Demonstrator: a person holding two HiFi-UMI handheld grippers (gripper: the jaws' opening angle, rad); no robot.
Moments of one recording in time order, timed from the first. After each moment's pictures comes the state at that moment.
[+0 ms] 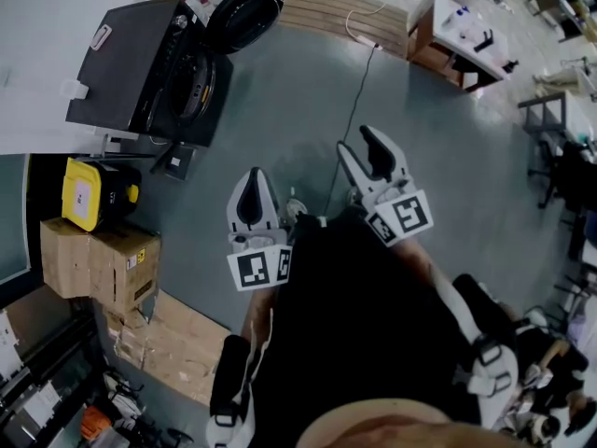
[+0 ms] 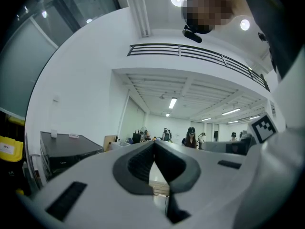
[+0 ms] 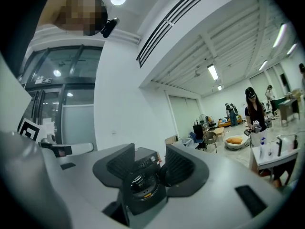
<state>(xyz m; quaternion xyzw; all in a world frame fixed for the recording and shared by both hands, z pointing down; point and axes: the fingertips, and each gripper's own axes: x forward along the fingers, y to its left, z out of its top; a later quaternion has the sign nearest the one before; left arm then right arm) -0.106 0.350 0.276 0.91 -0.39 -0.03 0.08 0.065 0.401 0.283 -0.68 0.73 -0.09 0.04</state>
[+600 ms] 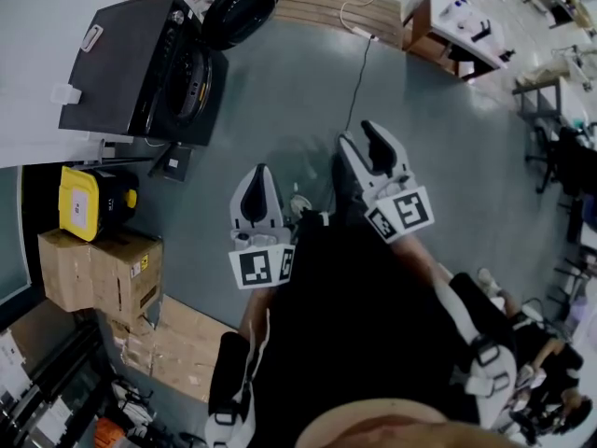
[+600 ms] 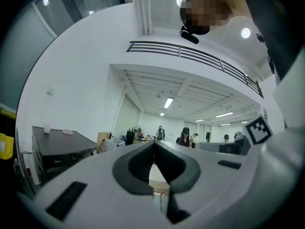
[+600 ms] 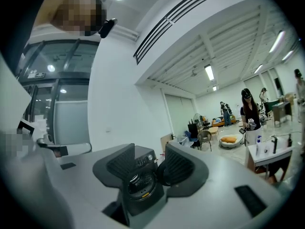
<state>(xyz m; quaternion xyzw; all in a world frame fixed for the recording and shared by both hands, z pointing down) -0.128 0.319 0.291 0.93 -0.35 -0.02 0.10 0.036 0.368 0.298 -0.70 0.70 -0.09 0.04</state>
